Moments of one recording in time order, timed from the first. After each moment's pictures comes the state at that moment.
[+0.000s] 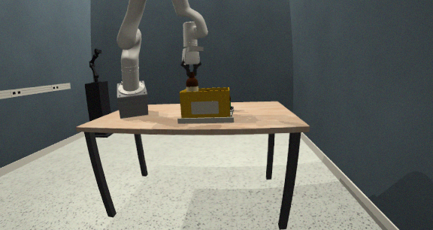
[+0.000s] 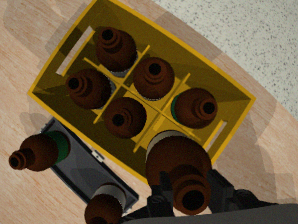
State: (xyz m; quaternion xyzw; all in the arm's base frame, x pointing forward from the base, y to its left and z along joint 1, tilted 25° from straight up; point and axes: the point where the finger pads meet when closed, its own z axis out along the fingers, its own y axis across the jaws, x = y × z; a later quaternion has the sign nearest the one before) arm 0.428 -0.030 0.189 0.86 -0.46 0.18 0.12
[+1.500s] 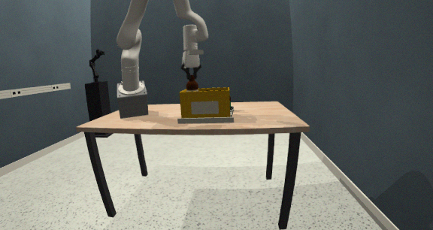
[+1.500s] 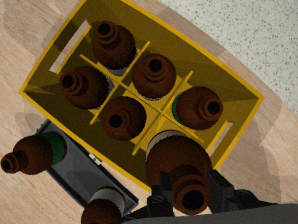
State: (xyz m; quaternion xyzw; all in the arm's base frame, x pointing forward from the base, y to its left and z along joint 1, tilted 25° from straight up) arm 0.432 -0.037 0.171 0.86 -0.46 0.18 0.12
